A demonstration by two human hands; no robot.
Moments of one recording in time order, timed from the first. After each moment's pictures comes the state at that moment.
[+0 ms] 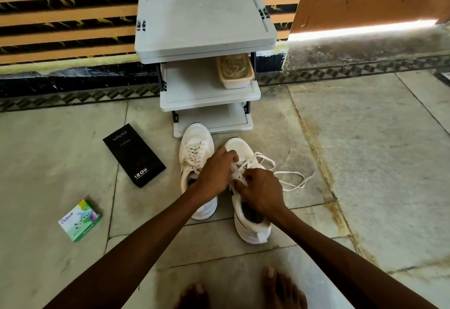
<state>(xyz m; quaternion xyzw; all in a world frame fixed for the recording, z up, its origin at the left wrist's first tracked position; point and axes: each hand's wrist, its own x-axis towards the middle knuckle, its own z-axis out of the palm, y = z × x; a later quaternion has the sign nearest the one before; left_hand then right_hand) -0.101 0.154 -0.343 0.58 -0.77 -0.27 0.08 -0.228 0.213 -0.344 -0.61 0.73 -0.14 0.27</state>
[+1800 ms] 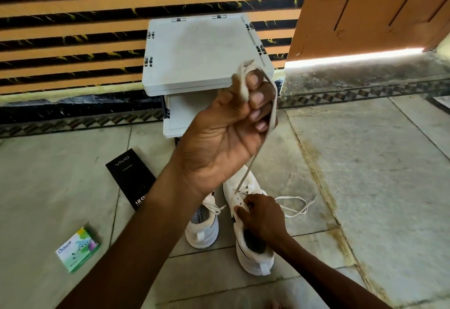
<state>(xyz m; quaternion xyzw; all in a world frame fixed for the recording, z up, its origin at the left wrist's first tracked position) -0.110 0.157 -0.119 0.11 -0.33 -0.82 0.46 -0.229 0.210 -0.340 -0.60 0.74 -0.13 0.28</state>
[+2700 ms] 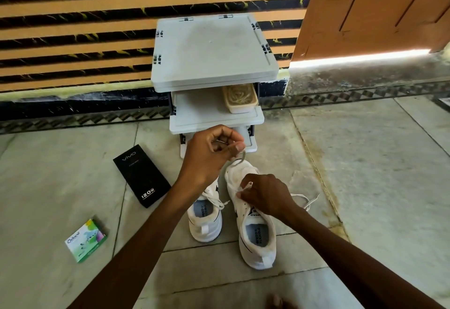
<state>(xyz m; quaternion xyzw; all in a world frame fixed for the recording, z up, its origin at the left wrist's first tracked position) -0.080 0.155 -0.202 0.48 -0.60 -0.48 0.42 -0.250 0.174 -0.327 -0.70 0.66 -0.07 0.27</state>
